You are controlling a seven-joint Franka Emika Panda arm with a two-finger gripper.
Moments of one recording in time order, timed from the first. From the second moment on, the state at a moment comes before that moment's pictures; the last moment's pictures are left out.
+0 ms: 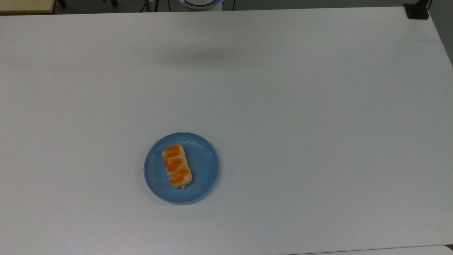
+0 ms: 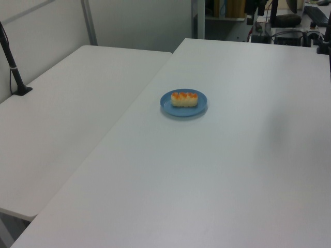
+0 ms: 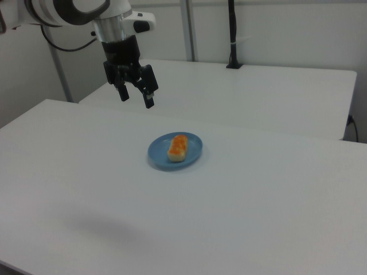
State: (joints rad) arm -0.16 0.00 0.02 -1.55 -0.06 1.60 0.04
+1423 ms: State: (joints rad) arm -0.16 0.04 0.02 -1.55 -0.02 1.62 0.04
